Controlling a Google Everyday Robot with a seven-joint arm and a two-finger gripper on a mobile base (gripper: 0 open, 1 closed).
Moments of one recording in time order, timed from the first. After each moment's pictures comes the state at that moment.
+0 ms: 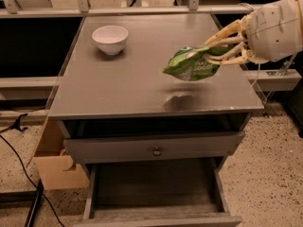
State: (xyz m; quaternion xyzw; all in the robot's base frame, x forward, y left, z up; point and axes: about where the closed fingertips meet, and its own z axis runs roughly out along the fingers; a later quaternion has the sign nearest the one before) arm 0.505 -0.125 0.993 -0.76 0.43 0.05 0.48
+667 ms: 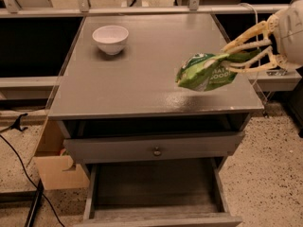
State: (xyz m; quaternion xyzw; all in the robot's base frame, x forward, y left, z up) arm 0.454 -0.145 1.011 -0.78 0.40 0.06 0.47
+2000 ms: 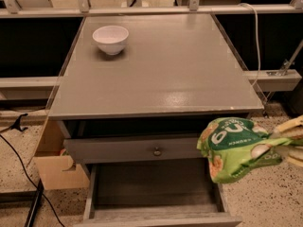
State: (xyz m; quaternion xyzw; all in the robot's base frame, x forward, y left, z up) arm 0.286 -0.172 0.997 -0.76 0.44 0.10 0.46
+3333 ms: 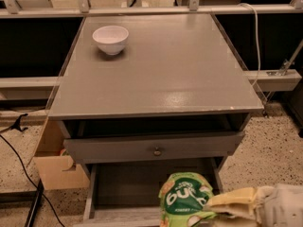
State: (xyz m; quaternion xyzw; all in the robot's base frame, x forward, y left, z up) arm 0.254 -0.116 0.831 -0.74 0.43 0.14 0.50
